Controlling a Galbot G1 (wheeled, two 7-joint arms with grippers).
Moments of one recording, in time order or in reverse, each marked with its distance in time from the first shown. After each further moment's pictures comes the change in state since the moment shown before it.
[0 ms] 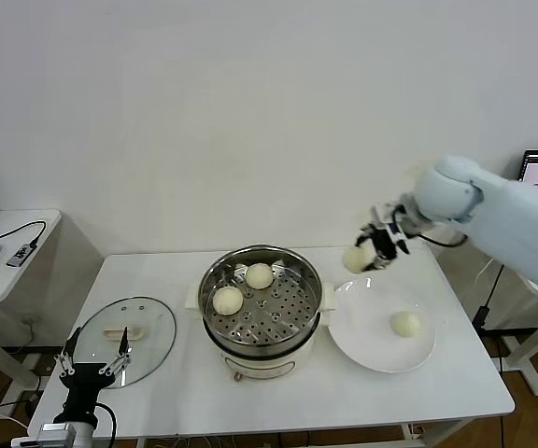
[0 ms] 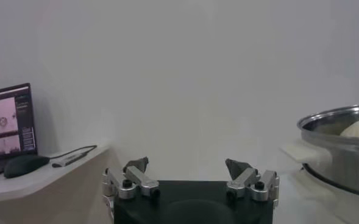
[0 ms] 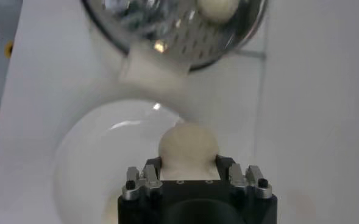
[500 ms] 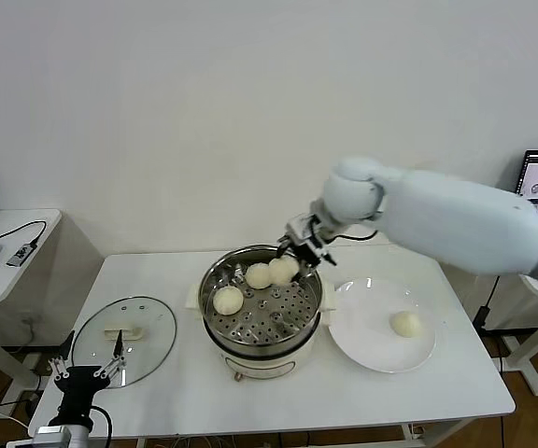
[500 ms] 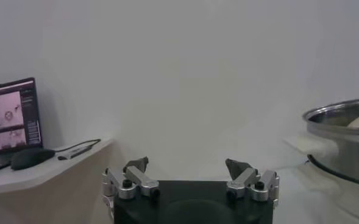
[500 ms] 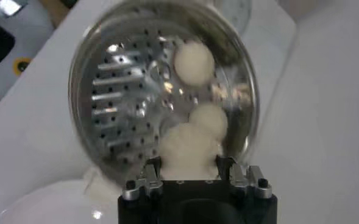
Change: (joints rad) left arm 0.008 -0.009 -0.024 0.002 -0.006 -0.003 -0.001; right arm 0.026 0.283 -0.131 -0.021 0.009 0.183 0.050
